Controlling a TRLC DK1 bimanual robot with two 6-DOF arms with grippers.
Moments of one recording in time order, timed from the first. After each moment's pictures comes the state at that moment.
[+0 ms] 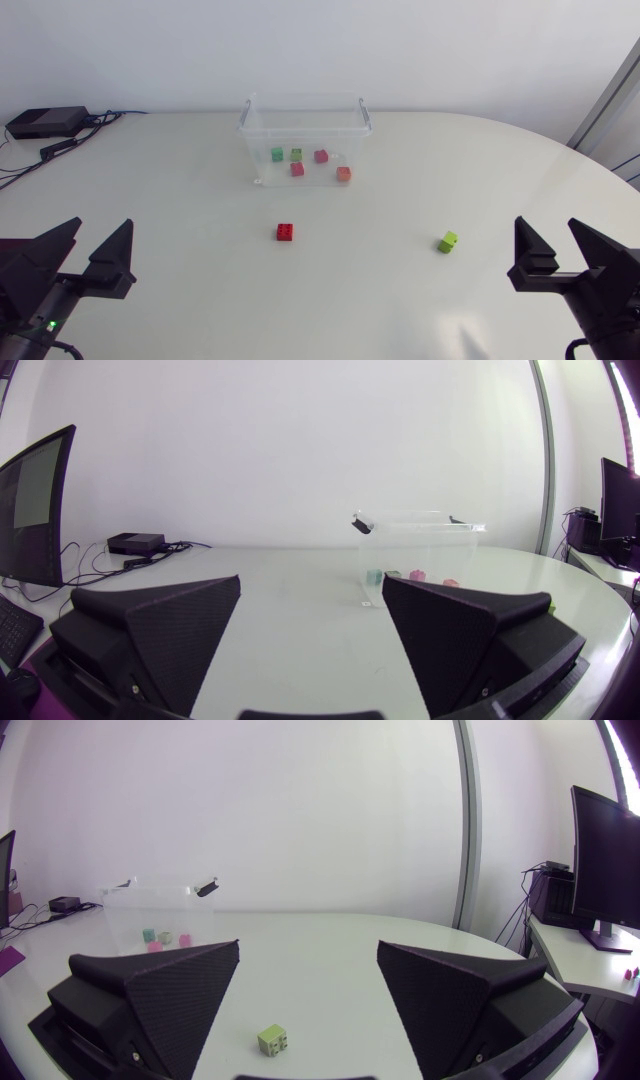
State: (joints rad) left arm 0.00 0.06 0.04 -0.03 0.05 0.00; right arm -0.05 0.06 0.03 -0.01 0.00 0.02
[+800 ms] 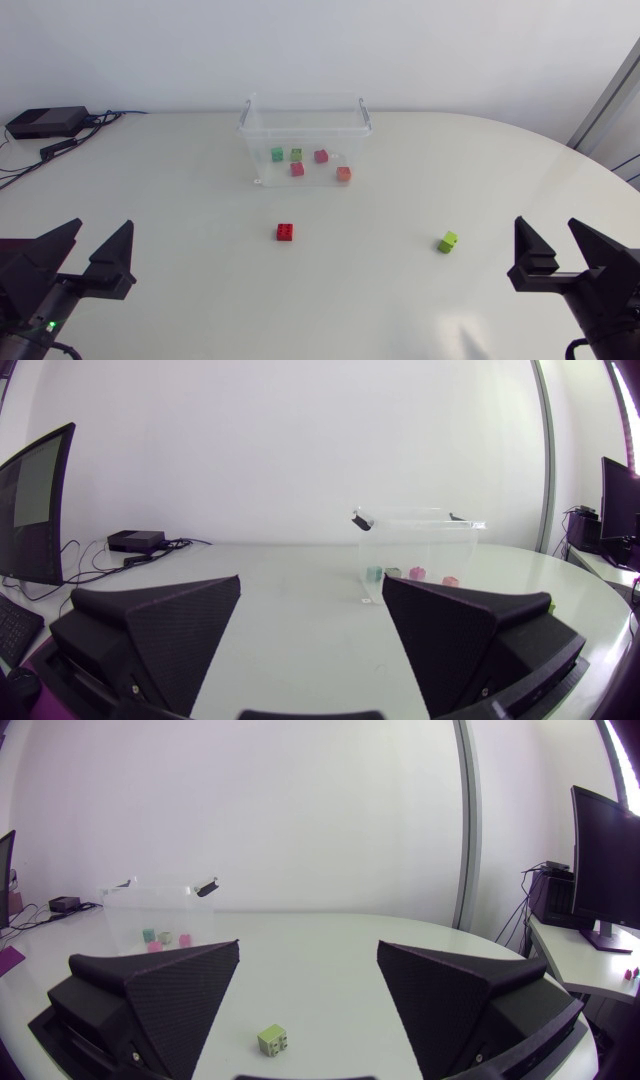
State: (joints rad) left arm 0.00 0.06 0.05 -0.05 0.05 0.00; right arm -0.05 0.06 0.03 -0.01 0.00 0.01
